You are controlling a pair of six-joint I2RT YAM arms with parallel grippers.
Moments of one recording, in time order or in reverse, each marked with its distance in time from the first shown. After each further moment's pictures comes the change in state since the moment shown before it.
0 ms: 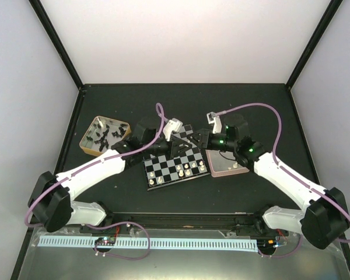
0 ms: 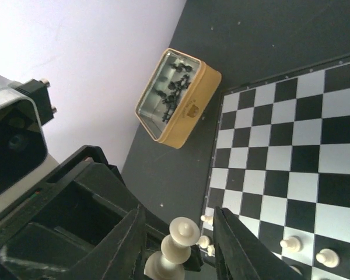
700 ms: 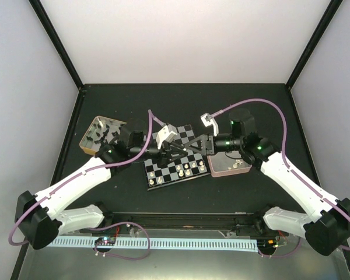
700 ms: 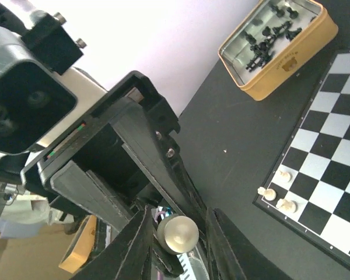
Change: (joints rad) left arm 0.000 -0.196 0.000 -0.108 0.172 0.314; right arm 0.001 -0.061 0.145 -0.232 -0.340 -0.187
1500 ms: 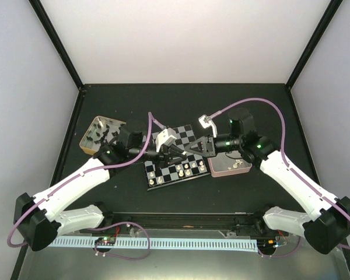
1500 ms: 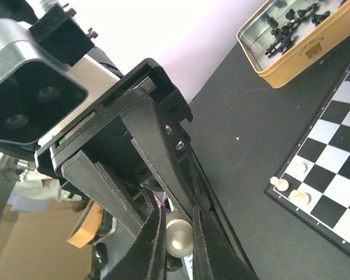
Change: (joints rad) left arm 0.000 -0.027 -0.002 -0.055 0.066 0.070; right arm 0.000 0.003 0.019 -0.046 -0.085 -0.064
